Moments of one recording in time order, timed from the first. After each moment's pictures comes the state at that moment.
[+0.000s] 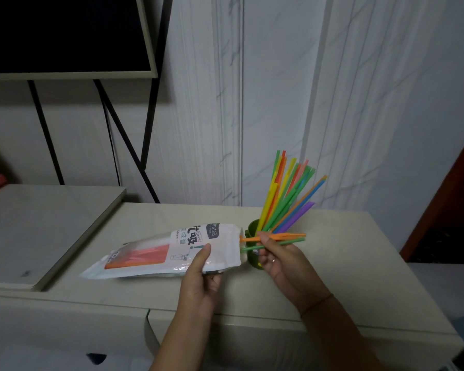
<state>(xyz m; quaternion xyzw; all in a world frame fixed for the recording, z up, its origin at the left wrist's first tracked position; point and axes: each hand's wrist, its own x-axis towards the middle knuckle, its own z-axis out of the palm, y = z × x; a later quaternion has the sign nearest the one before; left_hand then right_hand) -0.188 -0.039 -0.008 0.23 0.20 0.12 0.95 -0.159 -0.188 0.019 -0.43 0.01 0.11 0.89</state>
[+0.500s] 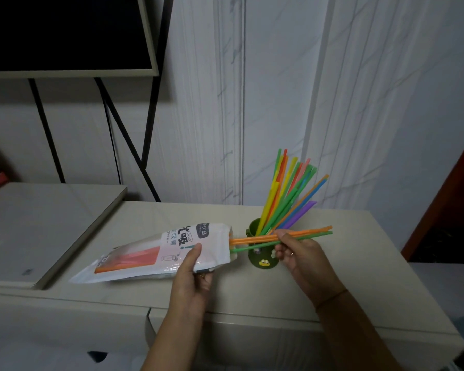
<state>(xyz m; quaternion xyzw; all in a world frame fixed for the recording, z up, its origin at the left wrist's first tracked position) -0.189 -0.023 -0.009 0.21 0.21 0.13 0.95 -0.152 -0.211 0.023 -0.50 0.03 0.06 0.86</state>
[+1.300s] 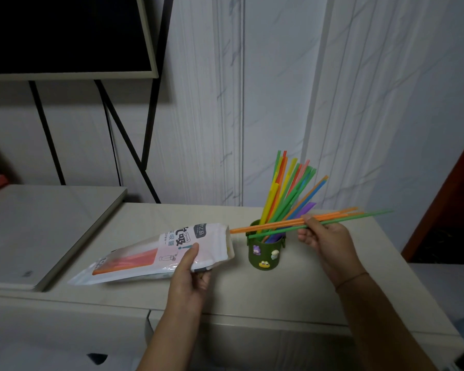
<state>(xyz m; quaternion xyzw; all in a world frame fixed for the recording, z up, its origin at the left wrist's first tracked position) -0.183 -0.017 -0.011 0.23 0.23 0.13 0.94 -0.129 -0.248 0.041 -0.57 0.05 -0.08 0.82</state>
